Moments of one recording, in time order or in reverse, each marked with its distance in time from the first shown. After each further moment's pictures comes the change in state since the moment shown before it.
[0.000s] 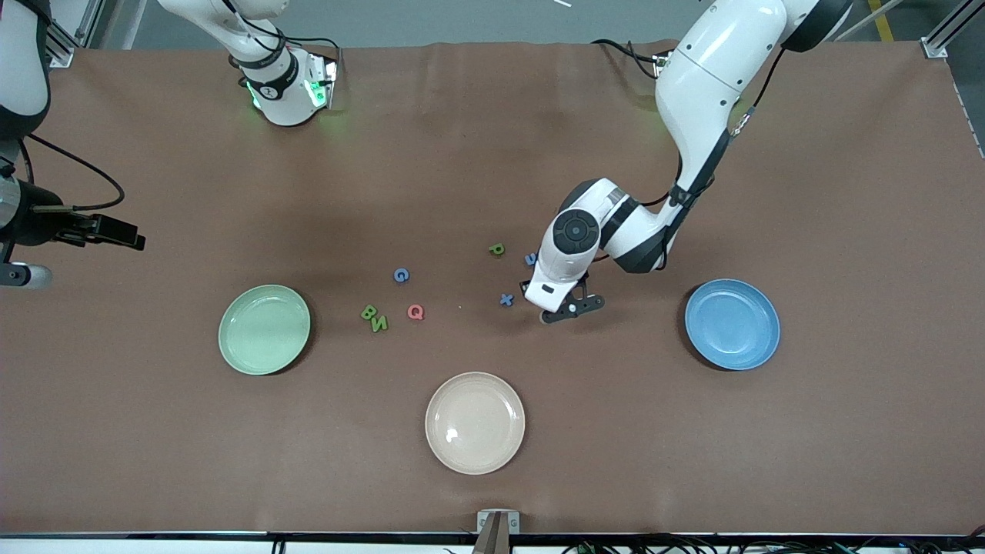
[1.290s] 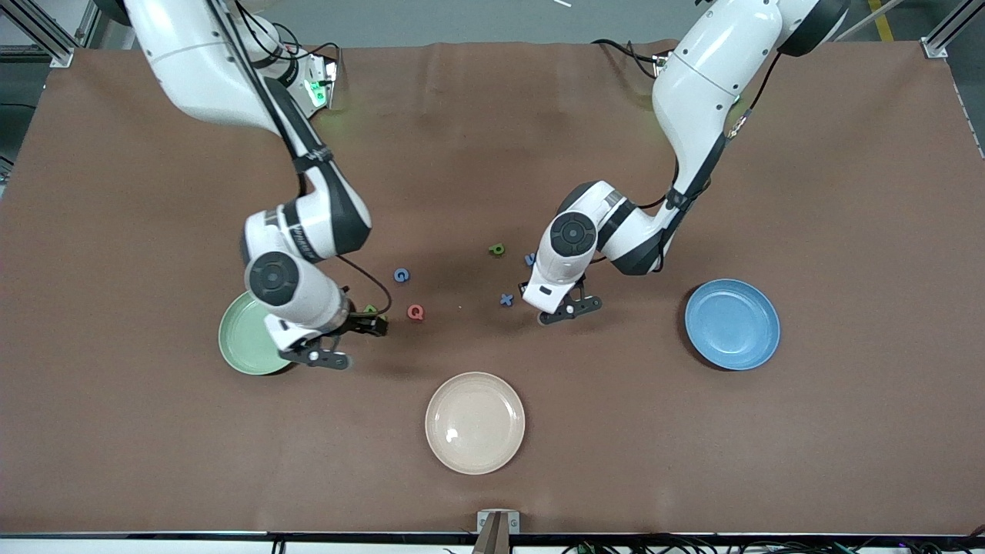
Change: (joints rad) left arm -0.005 0.019 0.002 0.015 0.000 0.000 0.000; right arm 0.454 0.481 0.016 -0.072 0.013 0.659 0.452
